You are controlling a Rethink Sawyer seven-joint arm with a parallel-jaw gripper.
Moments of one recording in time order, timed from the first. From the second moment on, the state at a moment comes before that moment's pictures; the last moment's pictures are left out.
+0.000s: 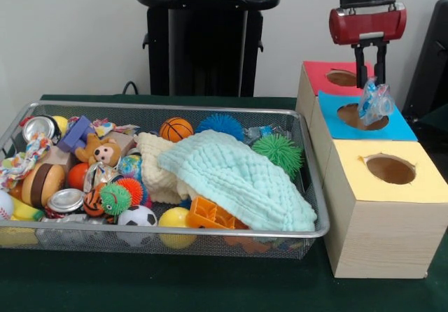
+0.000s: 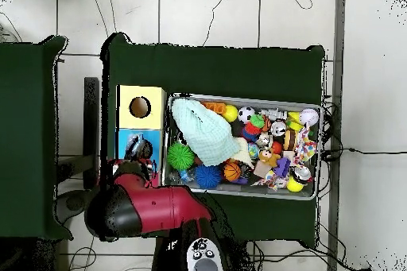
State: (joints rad) arm -0.07 -0.90 0.16 2.08 0.00 0.04 1.80
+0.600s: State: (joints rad) arm -0.06 -0.93 0.16 2.08 0.00 0.04 1.80
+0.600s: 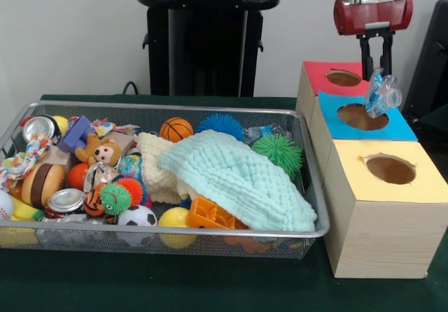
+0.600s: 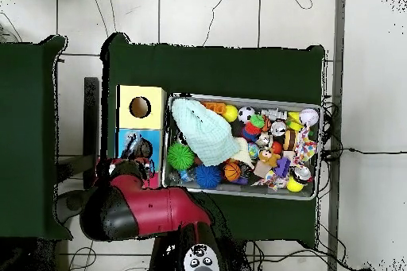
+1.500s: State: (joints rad) arm -0.05 -0.89 0.16 2.09 -0.03 0.04 1.80
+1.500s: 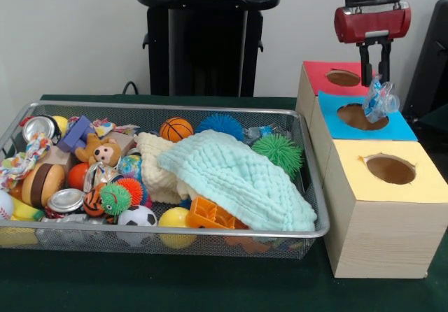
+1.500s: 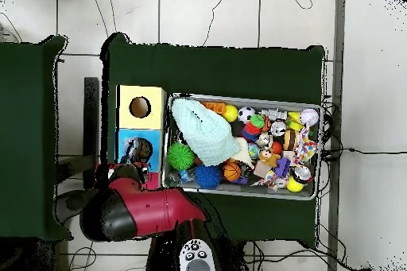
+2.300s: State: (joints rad) arm -0.03 -0.85 0.13 2.12 -0.03 0.01 1.80
